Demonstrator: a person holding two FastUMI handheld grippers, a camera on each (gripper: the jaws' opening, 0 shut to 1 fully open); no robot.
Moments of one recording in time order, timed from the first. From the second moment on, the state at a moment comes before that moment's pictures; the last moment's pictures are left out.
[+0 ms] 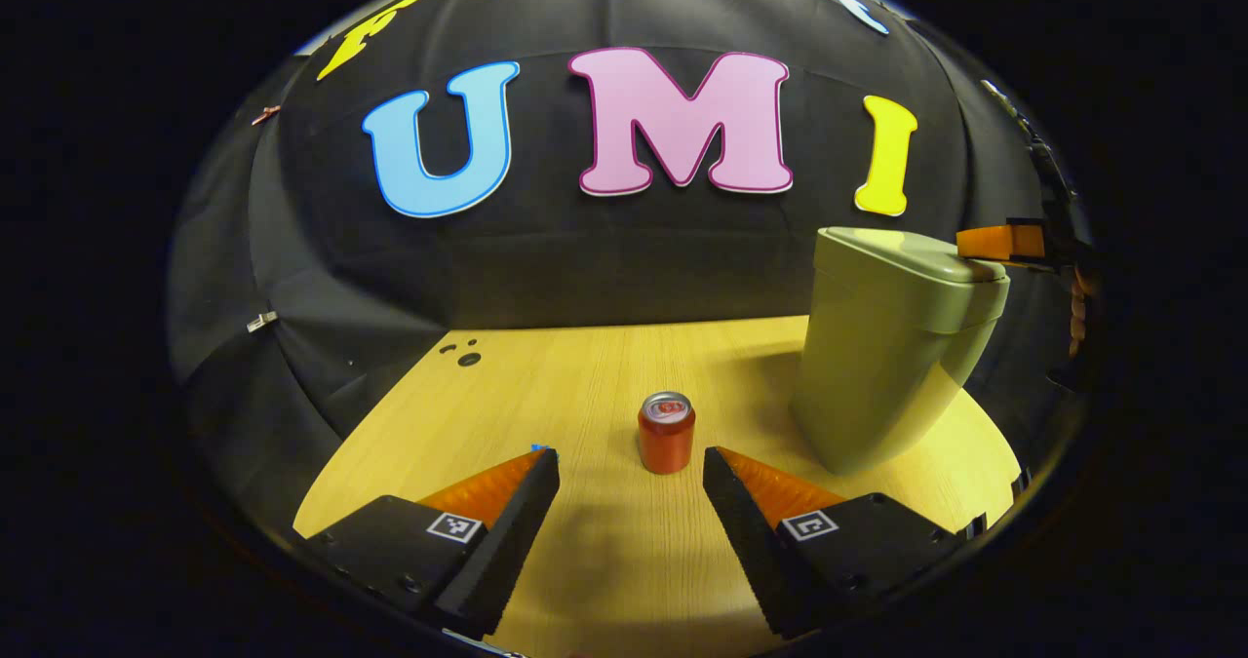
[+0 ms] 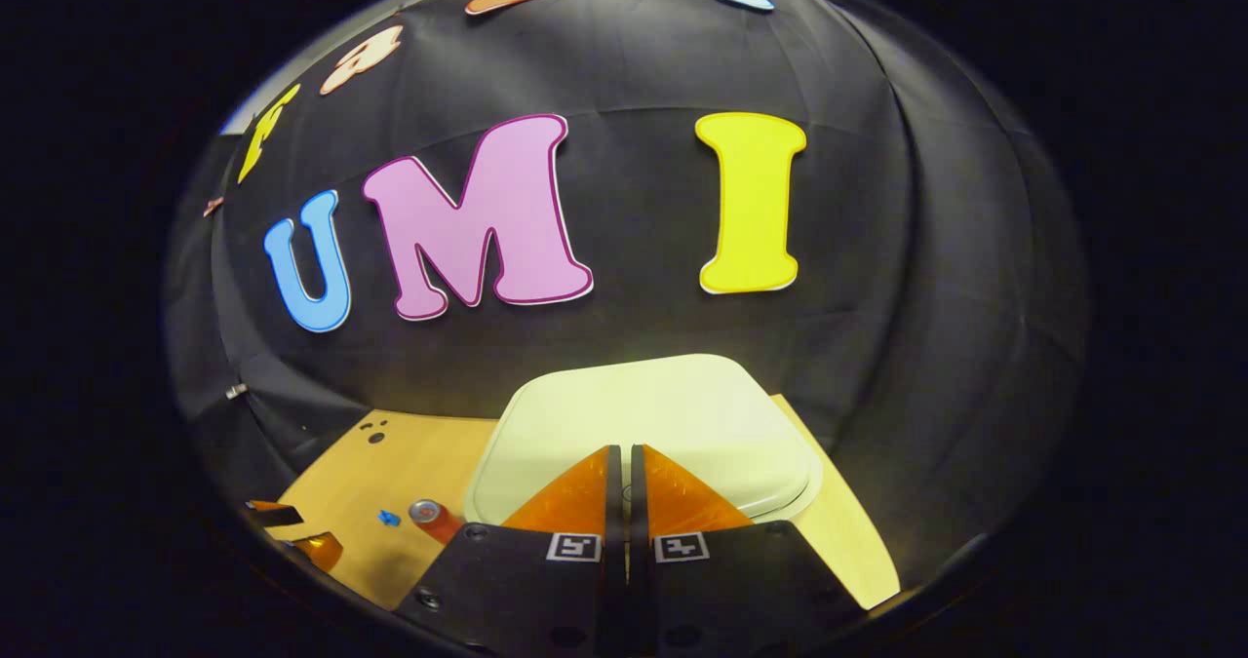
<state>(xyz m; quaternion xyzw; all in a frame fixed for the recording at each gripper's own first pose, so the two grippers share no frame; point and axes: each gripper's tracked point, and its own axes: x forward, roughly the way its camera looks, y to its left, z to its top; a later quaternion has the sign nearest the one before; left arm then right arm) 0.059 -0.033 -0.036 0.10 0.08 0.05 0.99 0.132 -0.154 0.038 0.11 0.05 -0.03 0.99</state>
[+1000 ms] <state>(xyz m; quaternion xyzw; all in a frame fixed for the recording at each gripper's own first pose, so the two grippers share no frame) 0.022 0.049 -0.019 0.07 0.00 0.04 1.00 0.033 -0.098 0.115 0.05 -0.07 -0.09 0.99</state>
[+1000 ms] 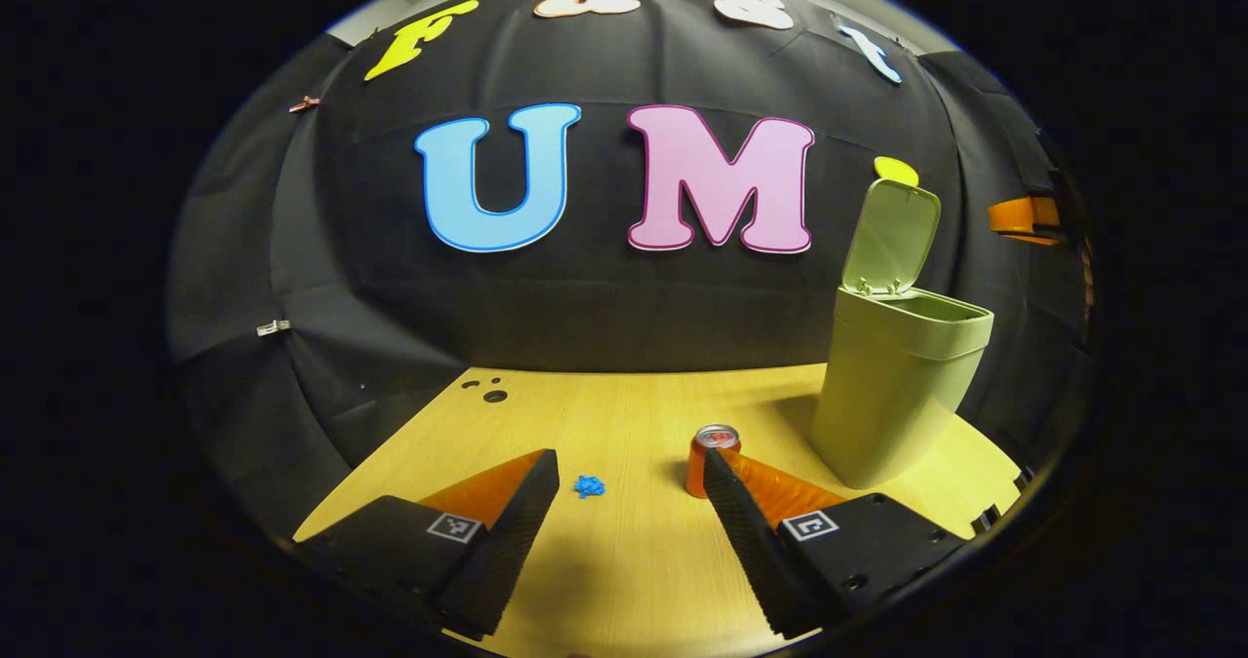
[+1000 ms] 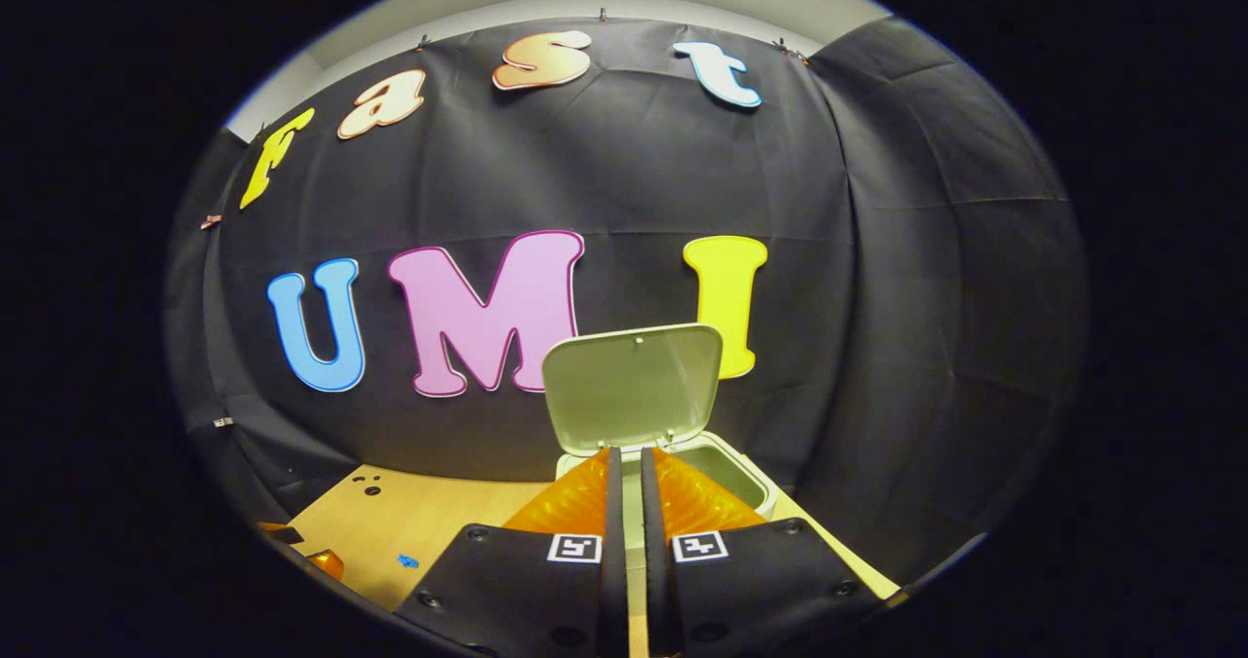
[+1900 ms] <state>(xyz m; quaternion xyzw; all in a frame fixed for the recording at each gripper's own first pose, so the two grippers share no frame) 0.085 0.098 -0.053 0.04 0.06 0.02 1.00 0.012 -0.036 0.050 0.02 -0.01 -0.07 1.00</state>
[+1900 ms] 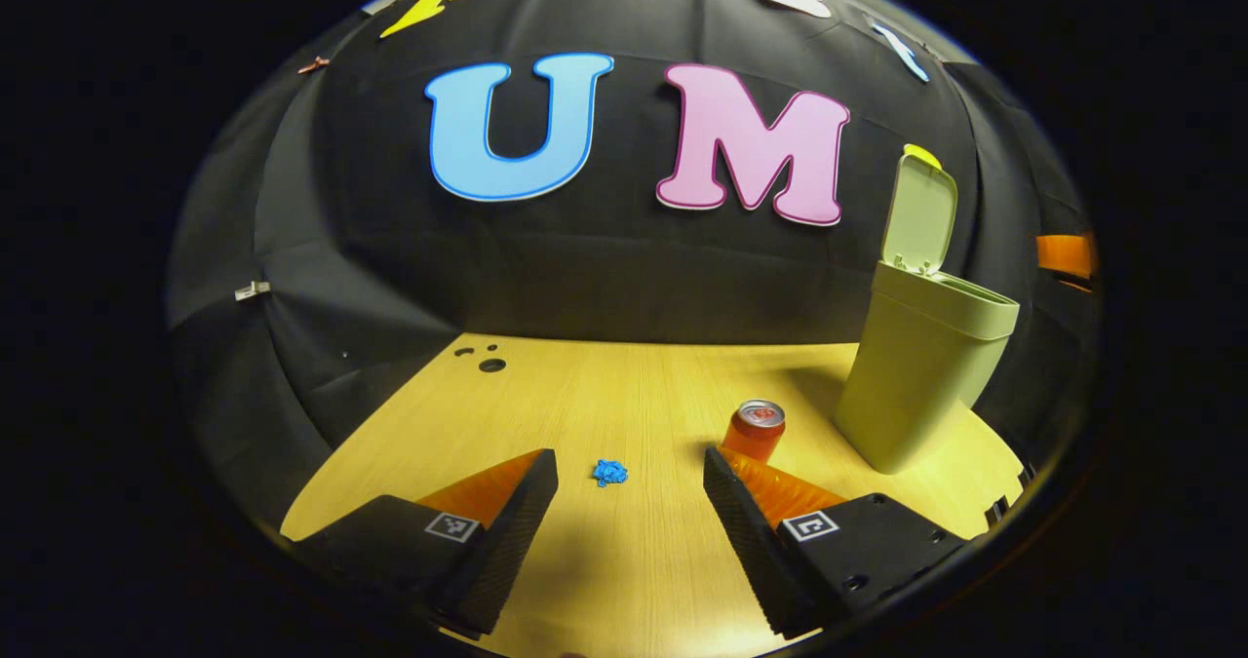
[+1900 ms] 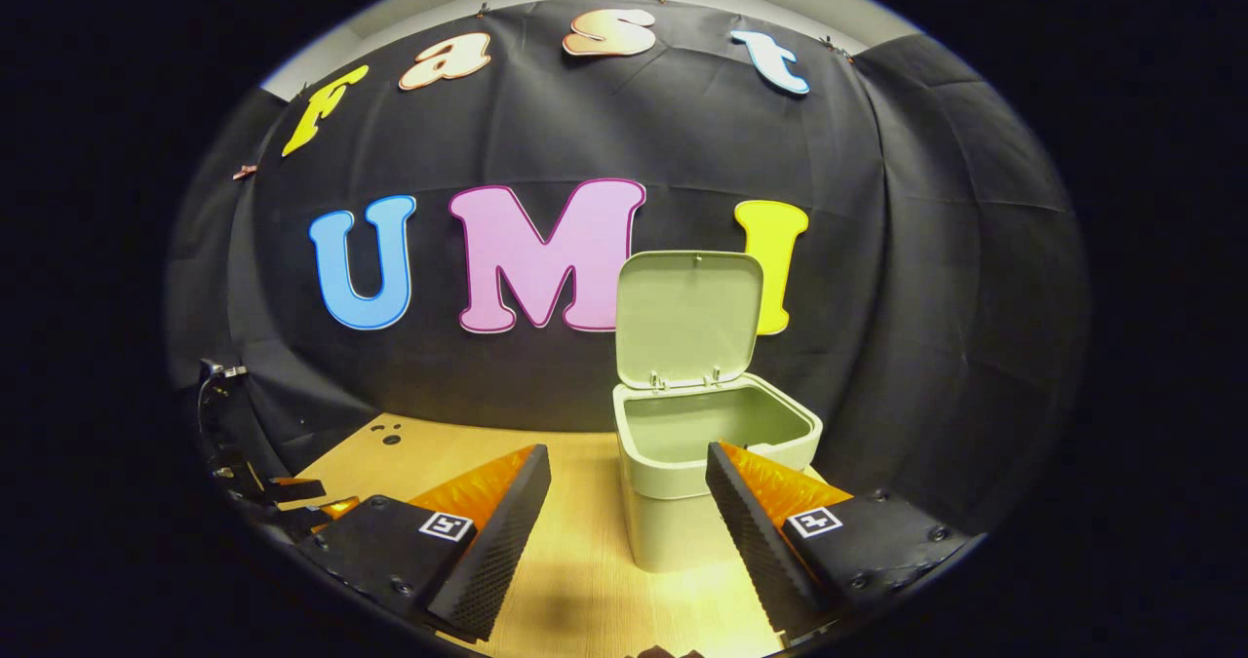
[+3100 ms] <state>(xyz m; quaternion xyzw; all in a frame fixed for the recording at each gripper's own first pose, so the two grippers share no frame) 0.260 0.132 -0.184 0.05 0.21 0.02 0.98 0.030 -0.019 -0.008 -0.02 0.09 -0.07 0.99</state>
